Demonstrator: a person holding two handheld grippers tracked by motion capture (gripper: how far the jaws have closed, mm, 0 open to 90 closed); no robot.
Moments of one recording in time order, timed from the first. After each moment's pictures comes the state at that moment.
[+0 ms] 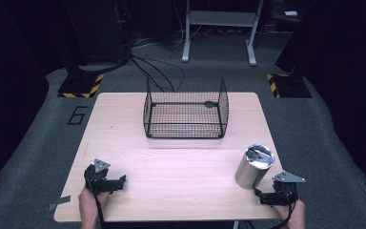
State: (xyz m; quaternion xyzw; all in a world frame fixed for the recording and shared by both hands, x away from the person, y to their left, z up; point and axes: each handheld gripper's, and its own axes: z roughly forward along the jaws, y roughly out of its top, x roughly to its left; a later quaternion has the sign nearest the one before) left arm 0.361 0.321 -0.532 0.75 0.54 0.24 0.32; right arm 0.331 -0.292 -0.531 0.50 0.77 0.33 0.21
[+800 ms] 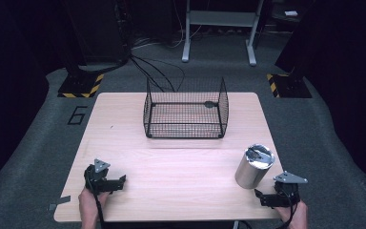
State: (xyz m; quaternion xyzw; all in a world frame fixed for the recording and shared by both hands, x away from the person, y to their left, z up) left arm 0.361 0.321 -0.532 0.75 0.54 0.24 0.32; right arm 0.320 -0.287 -0.513 0.50 0.77 0.33 0.21
